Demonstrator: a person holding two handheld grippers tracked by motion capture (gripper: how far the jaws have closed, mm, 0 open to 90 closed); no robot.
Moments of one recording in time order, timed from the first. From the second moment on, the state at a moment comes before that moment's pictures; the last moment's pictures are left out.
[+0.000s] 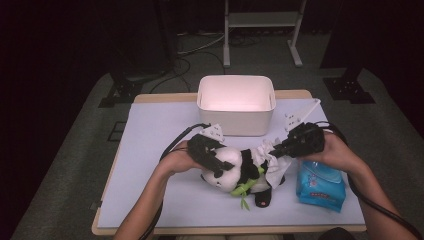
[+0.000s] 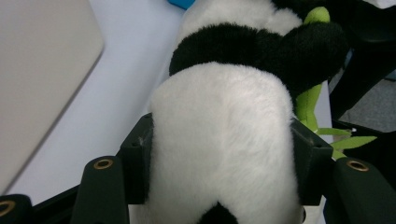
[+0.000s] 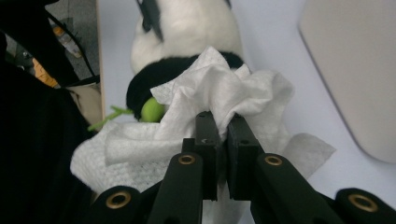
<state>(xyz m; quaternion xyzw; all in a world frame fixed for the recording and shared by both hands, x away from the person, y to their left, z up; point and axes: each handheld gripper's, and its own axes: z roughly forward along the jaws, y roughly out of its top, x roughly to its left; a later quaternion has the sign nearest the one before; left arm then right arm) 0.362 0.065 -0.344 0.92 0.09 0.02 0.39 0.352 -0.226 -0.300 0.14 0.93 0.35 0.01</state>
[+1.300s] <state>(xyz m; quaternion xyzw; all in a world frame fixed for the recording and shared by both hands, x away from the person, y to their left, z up) 0.349 0.075 -0.351 0.92 0.14 -0.05 0.37 0.333 -0.198 -0.322 0.11 0.93 0.35 0.00</state>
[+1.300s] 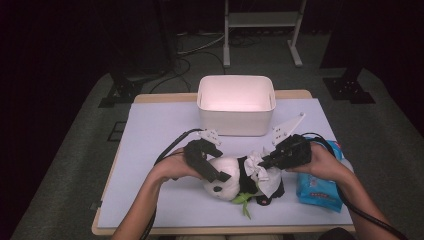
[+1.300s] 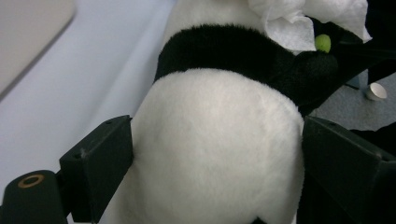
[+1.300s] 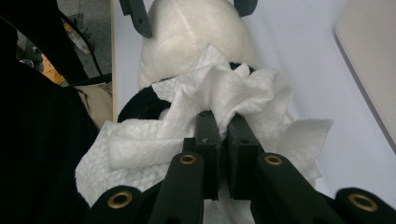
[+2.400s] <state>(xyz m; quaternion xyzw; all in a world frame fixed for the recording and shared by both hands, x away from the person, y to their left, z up) 0.354 0.069 -0.340 0.91 0.09 0.05 0.40 0.358 -0.208 -0.290 0.14 0.92 0.37 0.03</state>
